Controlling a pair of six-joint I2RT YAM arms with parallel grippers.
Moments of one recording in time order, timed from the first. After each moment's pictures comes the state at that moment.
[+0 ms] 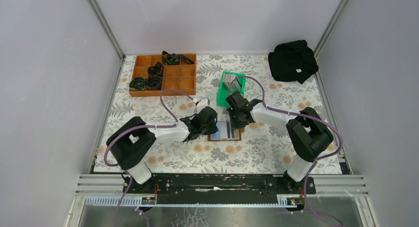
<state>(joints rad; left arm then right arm) -0.84 1.64 0.77 0.05 -0.20 -0.95 0.69 1.72 1.03 -0.48 0.06 0.44</state>
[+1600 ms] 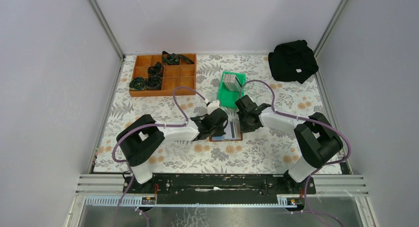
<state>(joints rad) -0.93 1.75 0.92 -0.07 -0.23 -0.89 0.63 1.62 0.89 -0.48 0.12 0.45</state>
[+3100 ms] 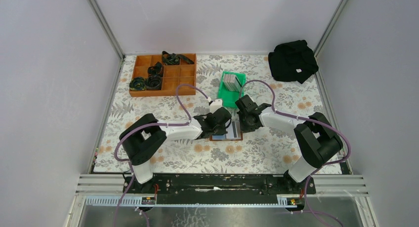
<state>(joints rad) -0.94 1.78 0.99 -0.12 -0.28 -0.87 0.62 1.62 0.89 -0.47 0.11 0.46</state>
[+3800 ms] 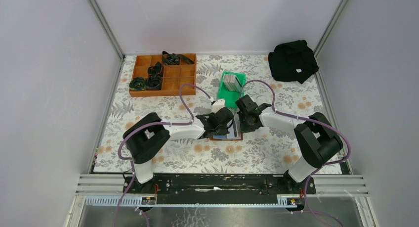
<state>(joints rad) -0.95 1.82 1.02 -0.13 -0.27 -0.86 0.62 1.62 0.88 -0.47 0.10 0.46</state>
